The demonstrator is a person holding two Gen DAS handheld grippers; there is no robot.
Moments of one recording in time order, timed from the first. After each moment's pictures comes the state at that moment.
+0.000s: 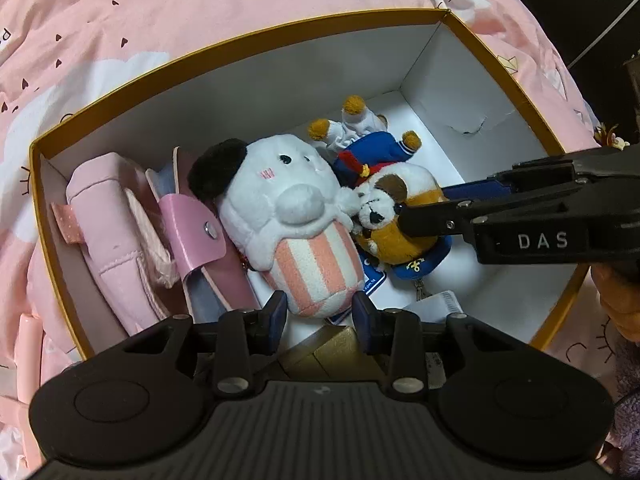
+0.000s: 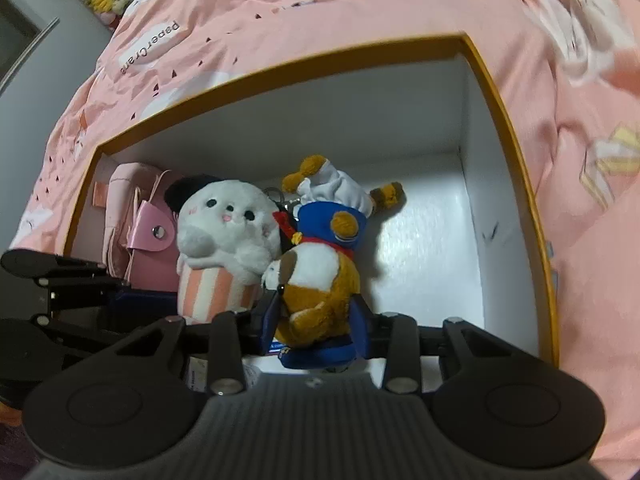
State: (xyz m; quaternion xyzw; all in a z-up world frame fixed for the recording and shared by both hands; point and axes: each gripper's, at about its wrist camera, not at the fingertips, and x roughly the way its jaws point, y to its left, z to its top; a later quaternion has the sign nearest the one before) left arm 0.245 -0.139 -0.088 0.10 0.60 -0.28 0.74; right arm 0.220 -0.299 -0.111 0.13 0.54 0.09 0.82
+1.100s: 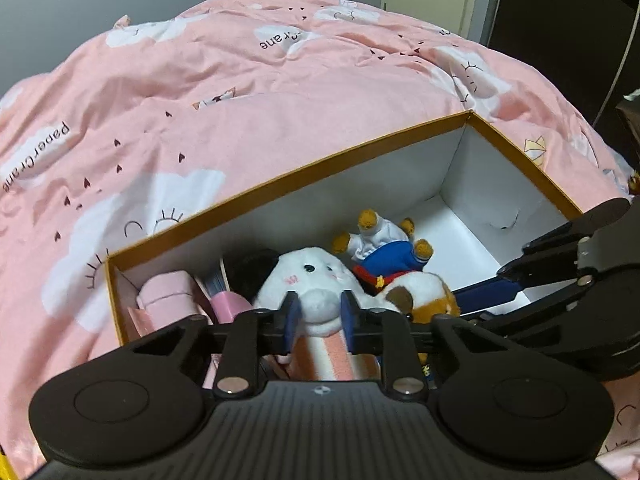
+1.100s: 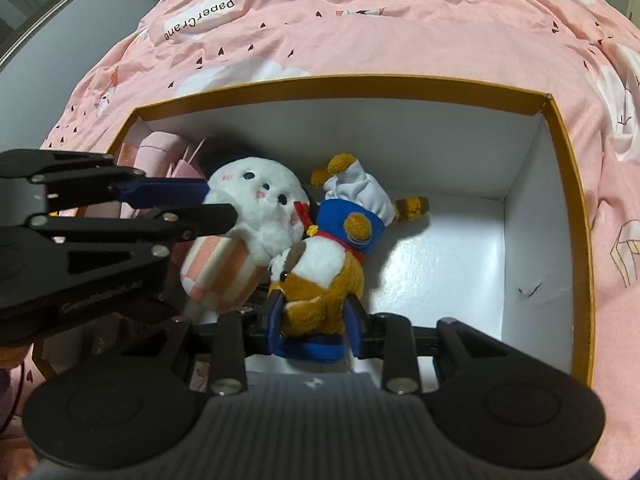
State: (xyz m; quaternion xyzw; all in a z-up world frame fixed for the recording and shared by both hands) left arm 0.241 -0.140 -0.065 0.12 0.45 -0.23 0.85; right arm 0.227 -0.274 -0.109 0.05 0.53 0.14 0.83
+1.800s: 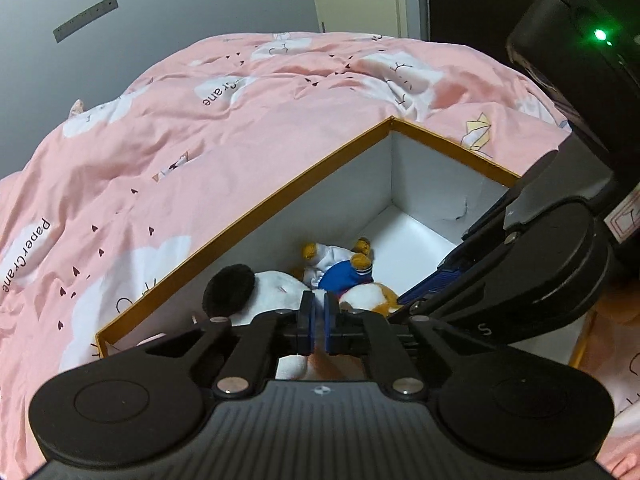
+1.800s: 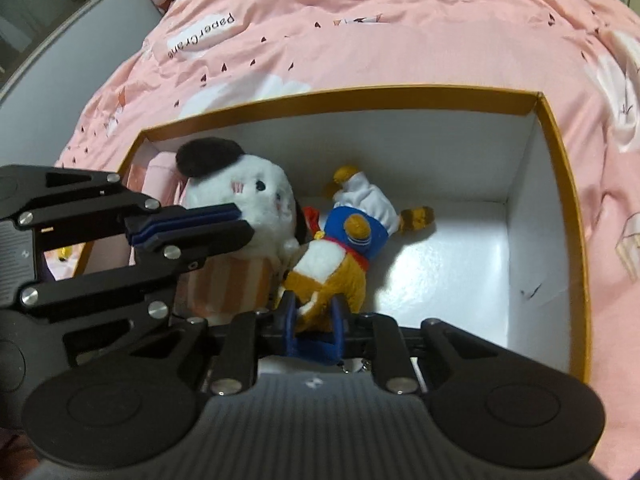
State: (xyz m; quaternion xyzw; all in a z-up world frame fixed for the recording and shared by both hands) left arm 0.212 -0.173 -0.054 0.22 0.38 -0.29 0.85; right arm 0.231 -0.286 -0.109 0.10 0.52 0.16 0.84
